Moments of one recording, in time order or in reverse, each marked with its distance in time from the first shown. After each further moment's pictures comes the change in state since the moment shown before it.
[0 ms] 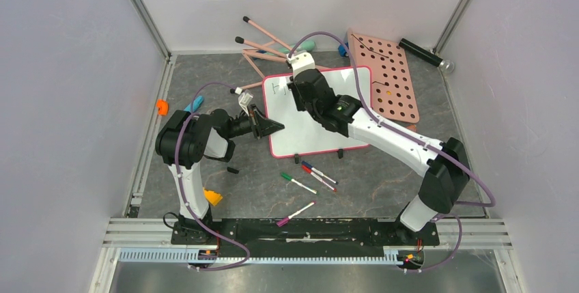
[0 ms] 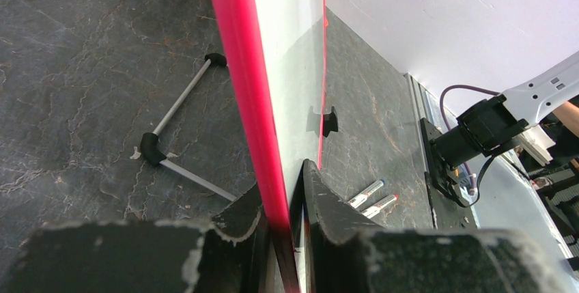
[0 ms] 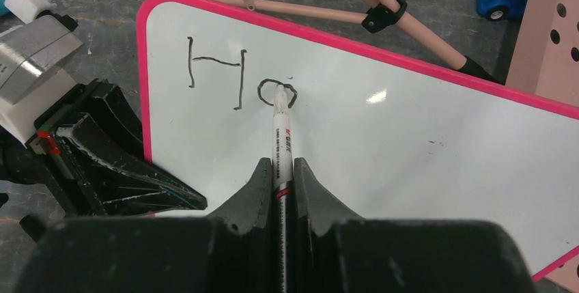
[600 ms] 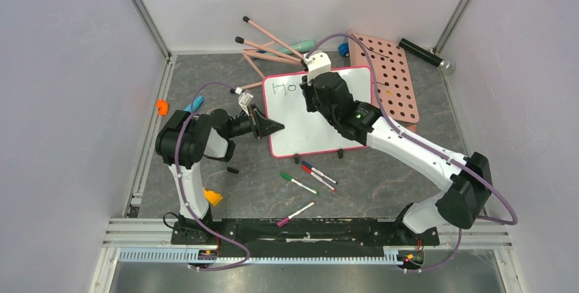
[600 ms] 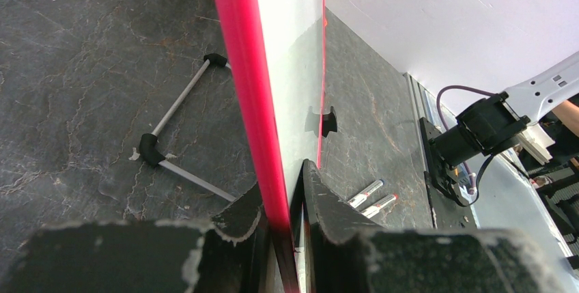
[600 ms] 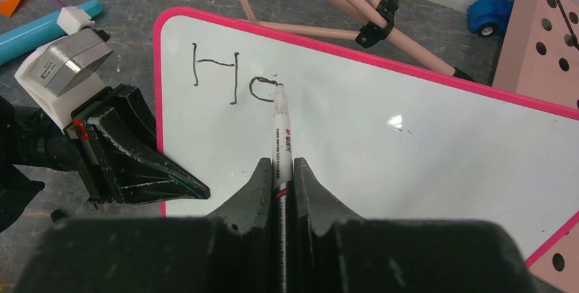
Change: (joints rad) left arm 0.000 0.000 0.001 0.001 0.001 0.000; right arm -0.015 -0.153 -0.129 0.082 -0.061 -0.003
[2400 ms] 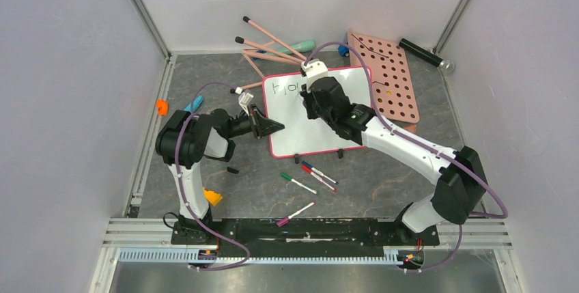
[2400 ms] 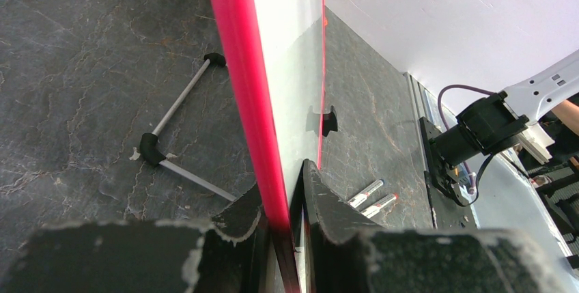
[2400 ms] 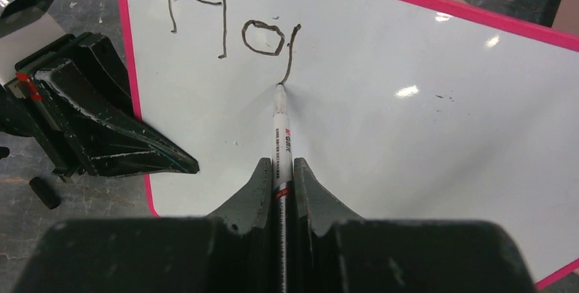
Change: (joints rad) left arm 0.000 0.000 0.003 -0.003 0.002 0.000; right arm -0.043 0.035 -0.072 0.007 -0.077 0.023
